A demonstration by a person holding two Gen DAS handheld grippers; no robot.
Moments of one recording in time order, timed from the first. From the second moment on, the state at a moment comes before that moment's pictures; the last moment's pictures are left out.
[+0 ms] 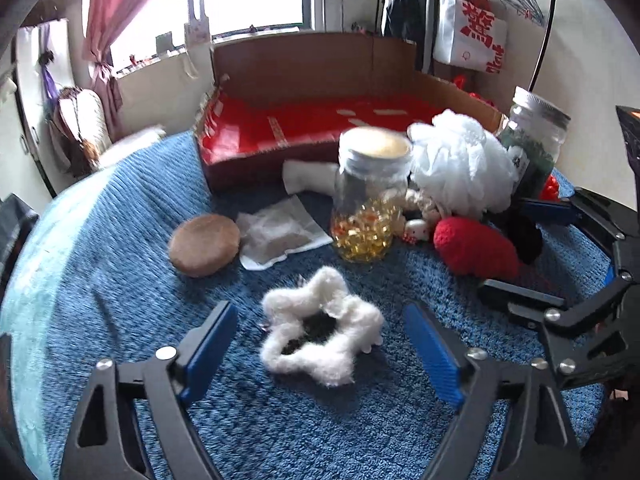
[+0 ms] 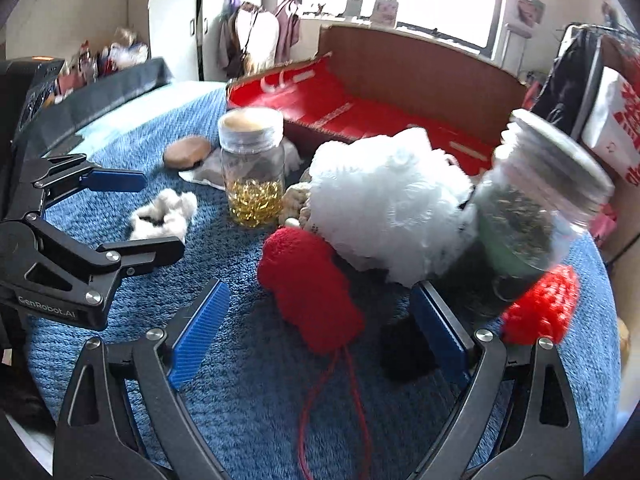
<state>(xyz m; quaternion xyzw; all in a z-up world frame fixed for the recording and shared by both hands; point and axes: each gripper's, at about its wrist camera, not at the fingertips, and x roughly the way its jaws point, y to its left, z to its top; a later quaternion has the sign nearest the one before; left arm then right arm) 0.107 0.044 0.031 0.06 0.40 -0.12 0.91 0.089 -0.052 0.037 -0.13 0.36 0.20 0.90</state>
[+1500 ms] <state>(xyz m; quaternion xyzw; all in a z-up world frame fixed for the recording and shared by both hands) 0.070 0.055 0.059 0.04 0.36 -0.12 0.92 0.037 -0.169 0.056 -0.03 0.38 0.12 0.92</state>
